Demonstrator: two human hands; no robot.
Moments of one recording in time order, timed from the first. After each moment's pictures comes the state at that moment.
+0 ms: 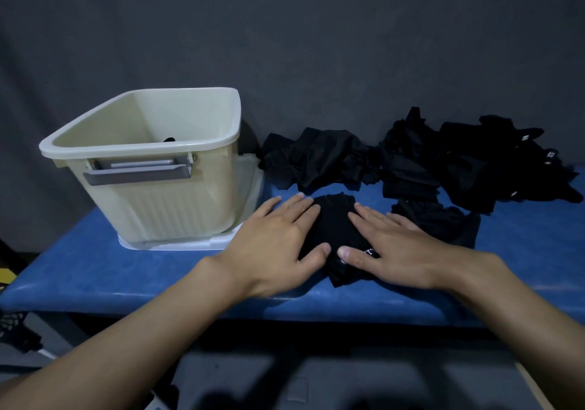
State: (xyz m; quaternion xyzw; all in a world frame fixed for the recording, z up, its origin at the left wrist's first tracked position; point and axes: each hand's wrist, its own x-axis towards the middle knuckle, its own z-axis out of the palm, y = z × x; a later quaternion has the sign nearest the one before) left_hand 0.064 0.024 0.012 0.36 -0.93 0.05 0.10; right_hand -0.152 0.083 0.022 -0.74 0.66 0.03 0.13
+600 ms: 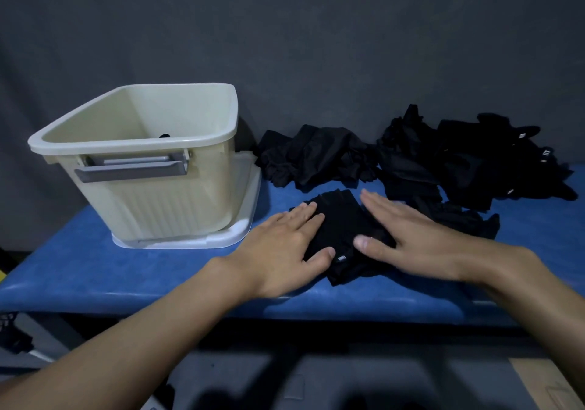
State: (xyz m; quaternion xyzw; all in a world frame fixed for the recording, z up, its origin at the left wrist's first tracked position) left_hand 0.054 0.020 -0.001 0.37 -0.93 -0.04 0.04; right_hand -0.165 0.092 0.040 -0.75 0.64 -0.03 0.16
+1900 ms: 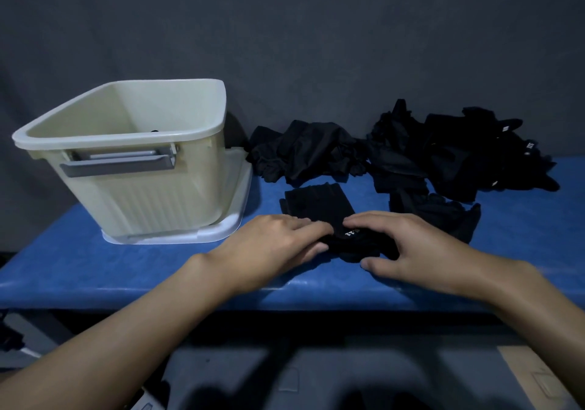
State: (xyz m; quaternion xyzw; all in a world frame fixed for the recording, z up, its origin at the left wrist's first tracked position) left_hand 0.060 0.025 0.001 0.16 -0.95 0.08 0.25; right_hand -0.173 0.112 0.024 -0.78 0.59 -0.18 0.13
